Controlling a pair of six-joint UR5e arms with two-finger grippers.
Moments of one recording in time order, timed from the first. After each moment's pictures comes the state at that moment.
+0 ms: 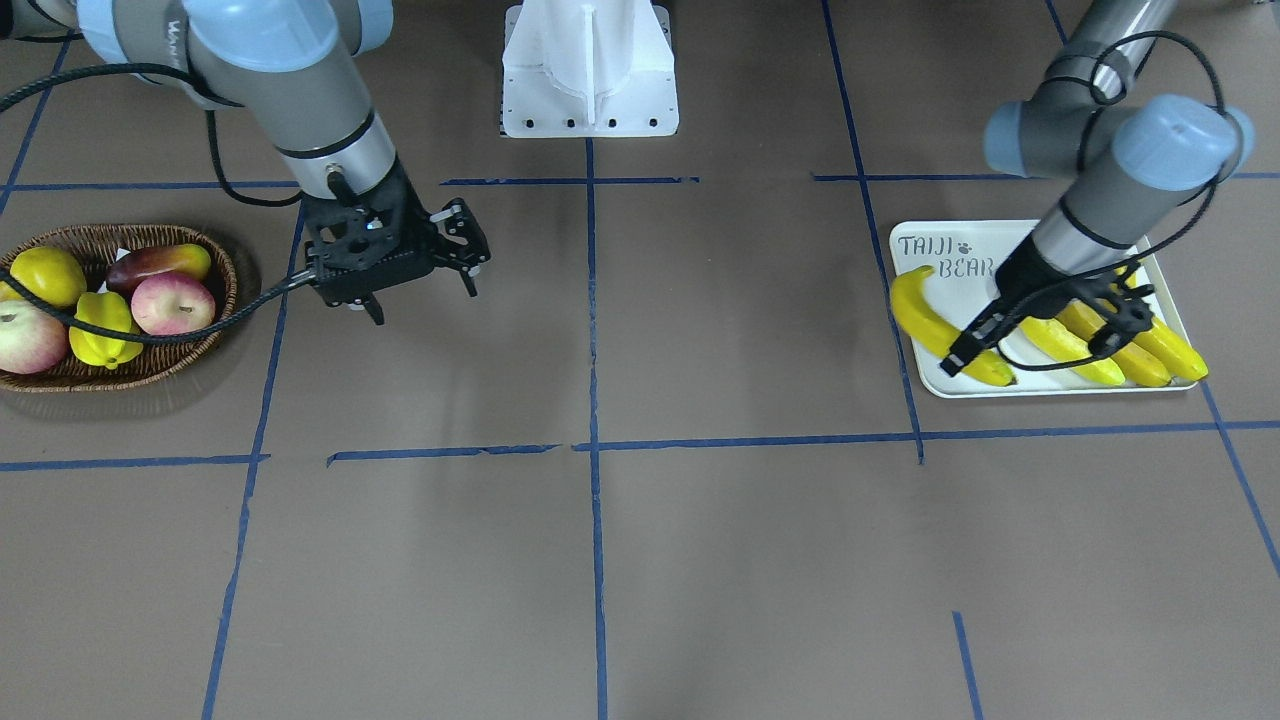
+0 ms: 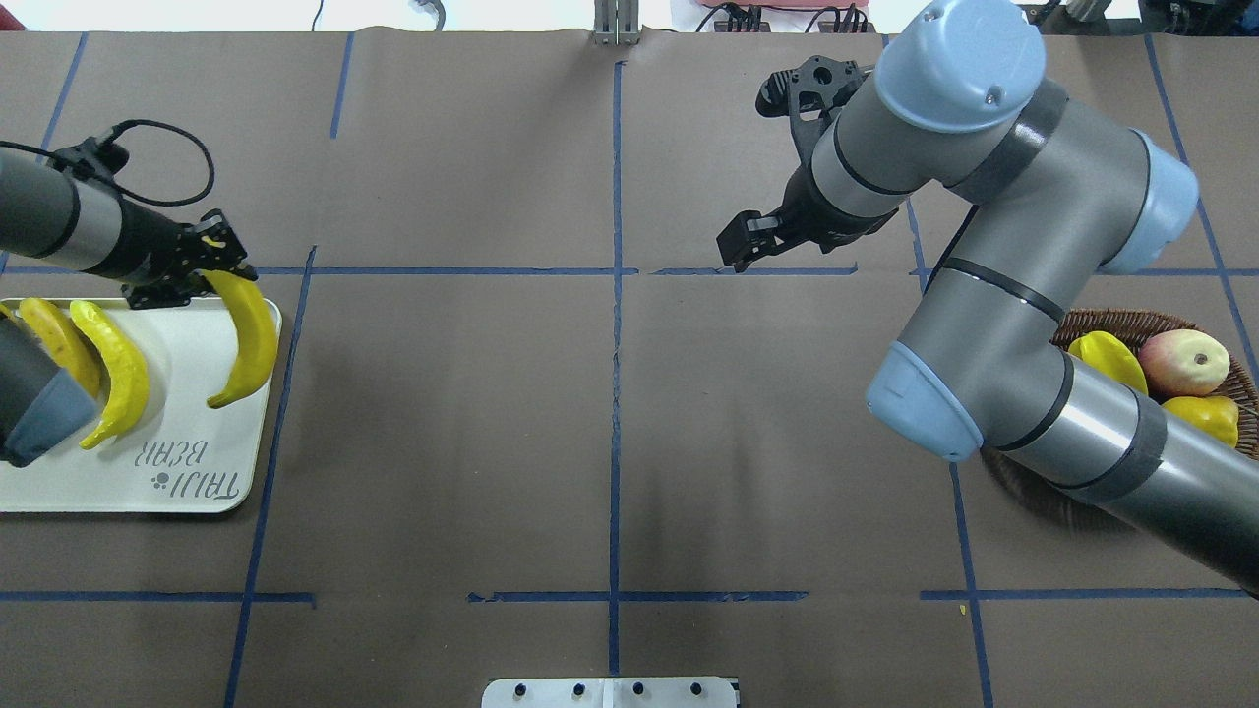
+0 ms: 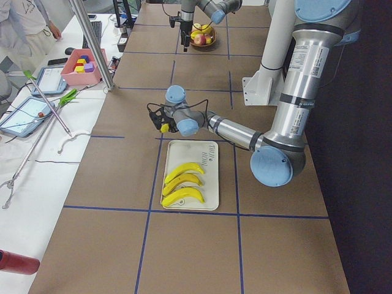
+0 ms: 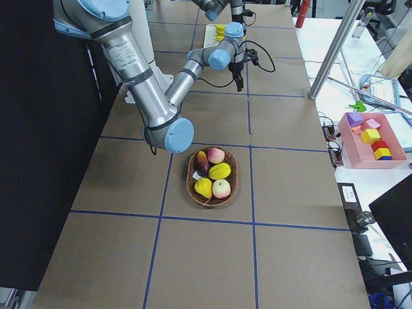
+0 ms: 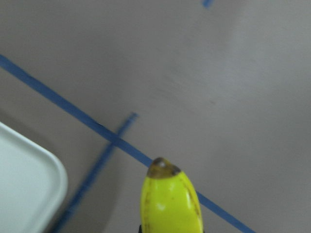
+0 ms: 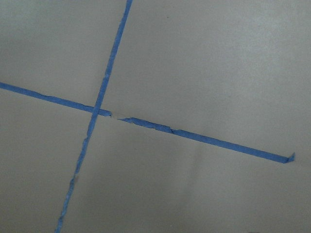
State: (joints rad) left arm -0.94 -1.71 -1.63 -2.24 -2.13 -1.60; right arm 0.76 -0.99 1.86 -1.63 2.00 0.79
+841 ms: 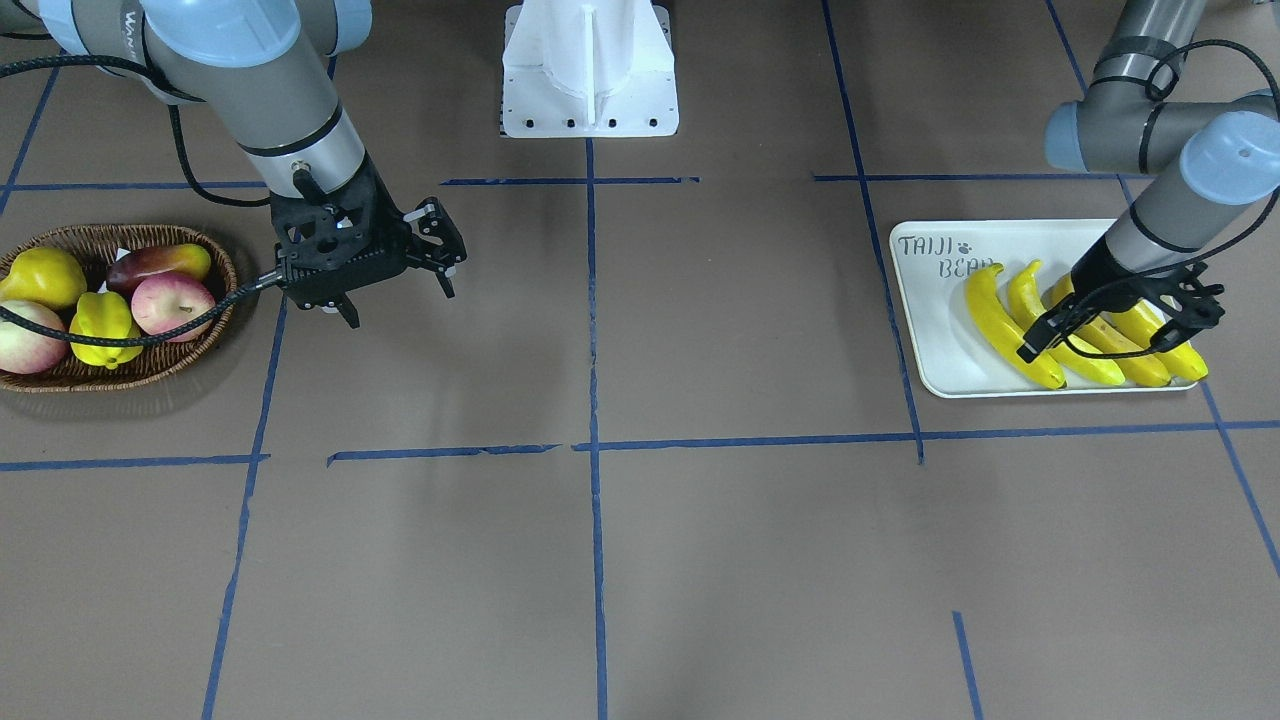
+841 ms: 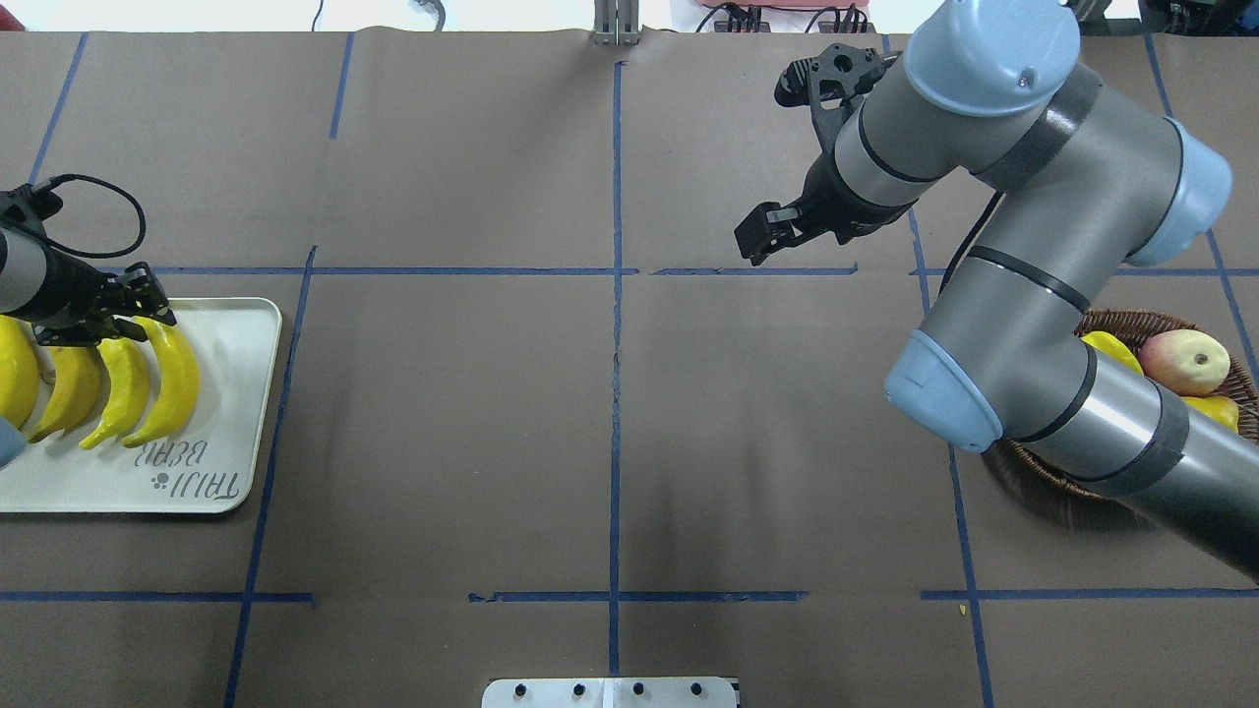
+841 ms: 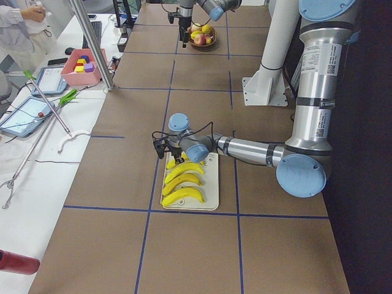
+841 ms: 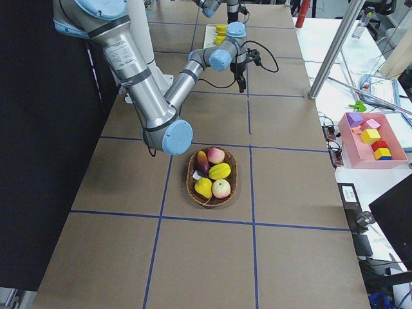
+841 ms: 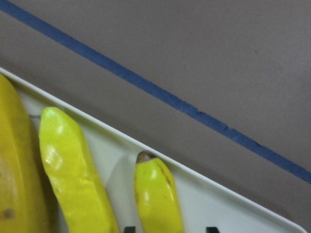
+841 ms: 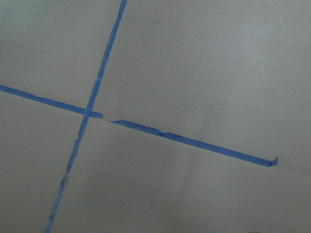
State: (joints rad) left arm -1.00 -1.61 -1.58 -2.24 -2.15 -1.33; right arm 0.79 -1.00 1.87 -1.63 2.01 0.77
